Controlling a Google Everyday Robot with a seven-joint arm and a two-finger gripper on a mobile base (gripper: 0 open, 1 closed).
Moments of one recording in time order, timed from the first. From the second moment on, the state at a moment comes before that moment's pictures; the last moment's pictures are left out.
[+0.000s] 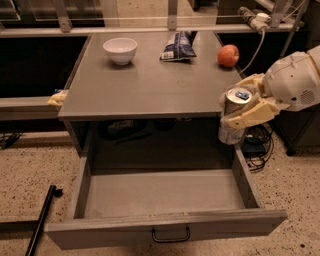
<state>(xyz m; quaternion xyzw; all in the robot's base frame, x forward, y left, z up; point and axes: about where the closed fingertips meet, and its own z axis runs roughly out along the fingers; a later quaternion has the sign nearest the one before) 0.481 -0.157 0.943 -0.62 0.65 0.24 0.37</state>
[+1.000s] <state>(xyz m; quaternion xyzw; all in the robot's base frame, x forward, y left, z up) 0.496 -0.131 0.802 -0.65 0.58 0.31 0.37</state>
